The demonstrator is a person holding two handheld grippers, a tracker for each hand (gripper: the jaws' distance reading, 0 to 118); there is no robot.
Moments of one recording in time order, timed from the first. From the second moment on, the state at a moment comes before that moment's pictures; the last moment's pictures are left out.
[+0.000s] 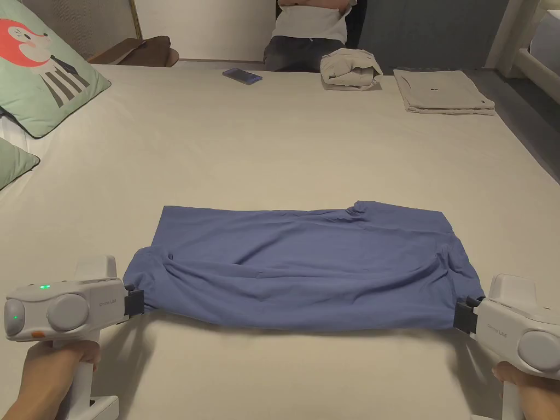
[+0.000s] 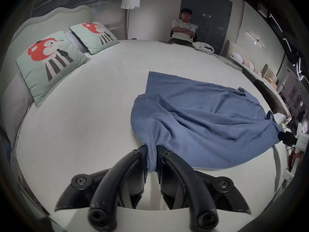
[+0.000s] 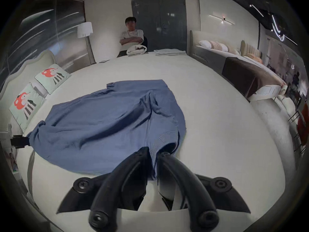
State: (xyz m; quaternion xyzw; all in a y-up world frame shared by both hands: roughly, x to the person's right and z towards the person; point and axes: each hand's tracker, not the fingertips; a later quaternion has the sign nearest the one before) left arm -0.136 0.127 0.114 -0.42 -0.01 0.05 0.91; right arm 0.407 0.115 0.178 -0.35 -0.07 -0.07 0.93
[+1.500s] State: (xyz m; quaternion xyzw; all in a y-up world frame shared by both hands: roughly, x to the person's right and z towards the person) left arm -0.032 0.233 0.223 -0.09 -0.04 0.02 0.99; right arm 0.282 0.240 0.275 -0.05 -0.05 0.02 1.00
